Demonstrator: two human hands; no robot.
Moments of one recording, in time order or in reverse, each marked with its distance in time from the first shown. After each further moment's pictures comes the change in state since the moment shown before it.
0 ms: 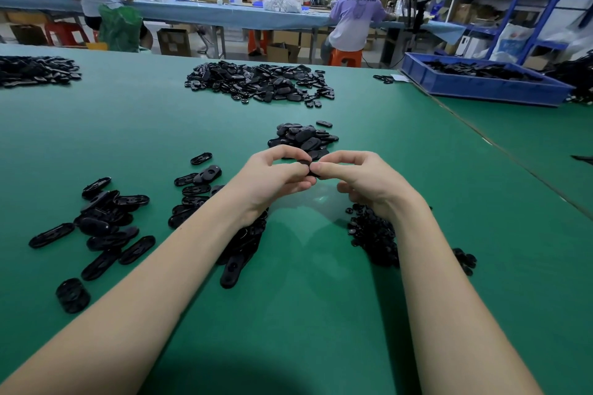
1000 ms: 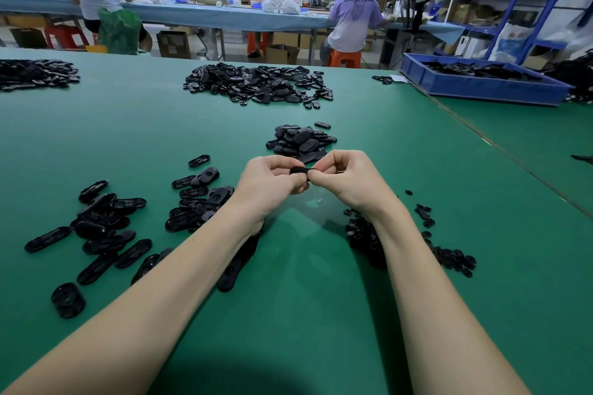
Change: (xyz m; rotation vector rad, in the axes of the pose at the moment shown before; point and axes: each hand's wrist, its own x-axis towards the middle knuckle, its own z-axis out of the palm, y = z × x) left_hand -0.001 -0.012 0.009 0.198 0.216 0.066; right_hand 0.011 0.010 0.017 -0.073 0.116 -0.197
